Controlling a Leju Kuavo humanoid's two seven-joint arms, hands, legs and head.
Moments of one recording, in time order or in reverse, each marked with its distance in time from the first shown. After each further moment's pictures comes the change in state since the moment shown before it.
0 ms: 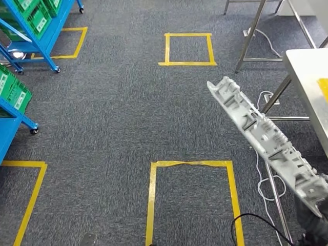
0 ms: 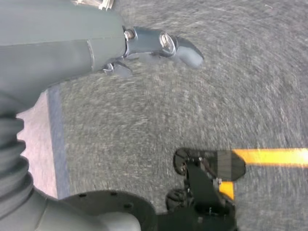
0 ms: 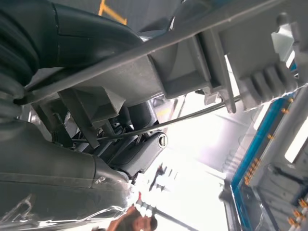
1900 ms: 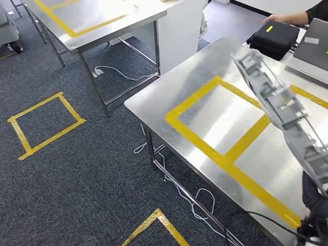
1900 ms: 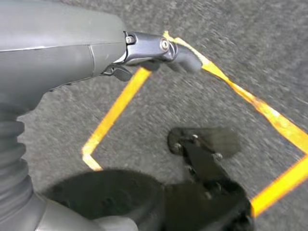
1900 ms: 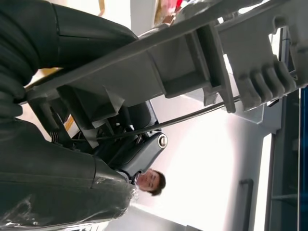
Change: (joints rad) left arm -0.004 0.012 0.022 0.013 0.006 -0.039 -0.012; right arm -0.161 0.067 -0.025 0.015 0.097 -0.016 0.083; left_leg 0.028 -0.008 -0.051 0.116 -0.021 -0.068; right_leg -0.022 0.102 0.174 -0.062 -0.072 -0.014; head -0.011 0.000
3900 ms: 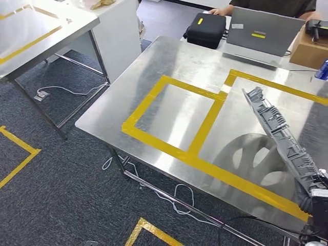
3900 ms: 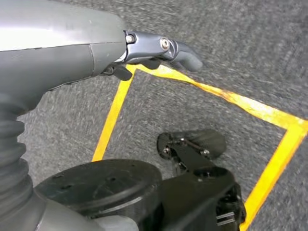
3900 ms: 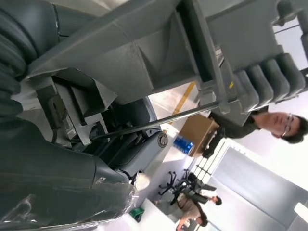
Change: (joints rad) left arm 0.032 -0.046 0.183 -0.004 -0.145 0.047 -0.044; right arm 0.054 -0.145 0.002 0.208 0.060 -0.108 0.287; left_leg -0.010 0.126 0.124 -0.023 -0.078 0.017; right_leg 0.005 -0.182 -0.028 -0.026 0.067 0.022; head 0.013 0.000
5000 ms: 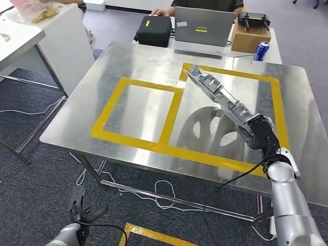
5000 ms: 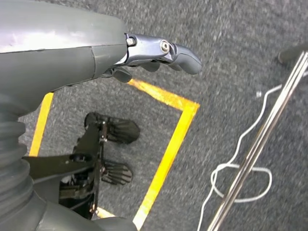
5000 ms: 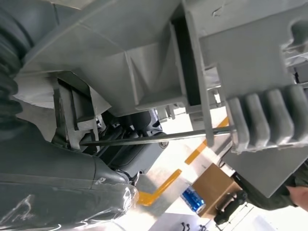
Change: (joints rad) left arm -0.329 0.062 0.056 -0.071 0.166 -0.074 0.257; right arm -0.636 -0.024 0.223 0.673 0.208 0.373 0.168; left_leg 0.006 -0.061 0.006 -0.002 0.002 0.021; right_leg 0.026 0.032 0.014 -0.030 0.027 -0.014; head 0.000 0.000
